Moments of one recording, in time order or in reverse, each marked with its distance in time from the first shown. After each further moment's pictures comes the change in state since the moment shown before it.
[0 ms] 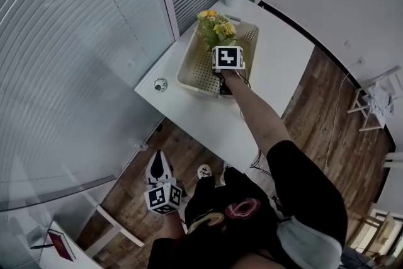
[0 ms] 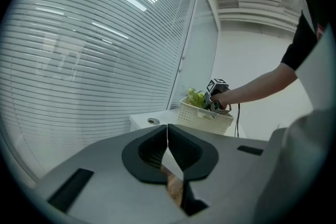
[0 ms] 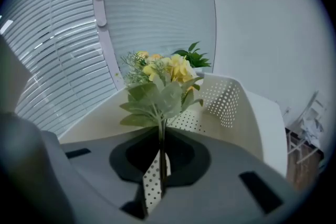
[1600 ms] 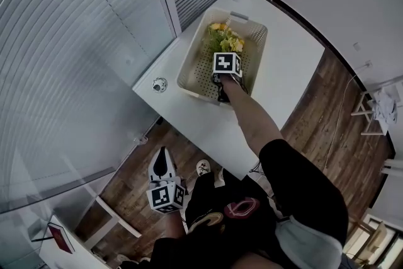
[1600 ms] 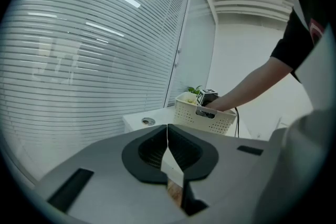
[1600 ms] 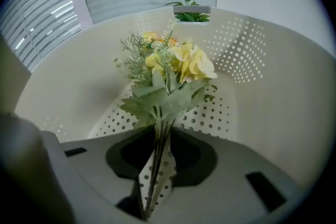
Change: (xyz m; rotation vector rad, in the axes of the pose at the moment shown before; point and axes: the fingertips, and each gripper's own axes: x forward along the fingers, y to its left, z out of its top) left arm 0.038 -0.026 0.001 0.040 0.036 0.006; right arm 0.077 -0.012 -0.077 0.021 0.286 -0.041
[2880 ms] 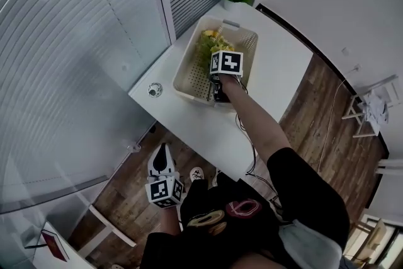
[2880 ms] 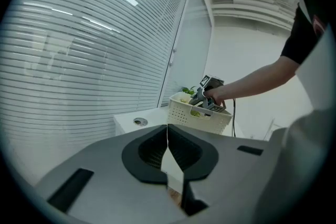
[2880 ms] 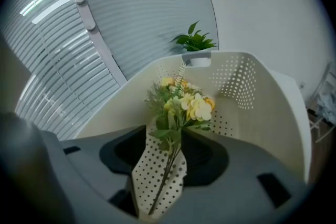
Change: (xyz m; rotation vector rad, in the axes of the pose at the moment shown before) left arm 0.016 -0.011 -0.002 -0.006 -0.002 -0.082; right arm -0.070 0.024 0.046 0.104 -0.194 0.219
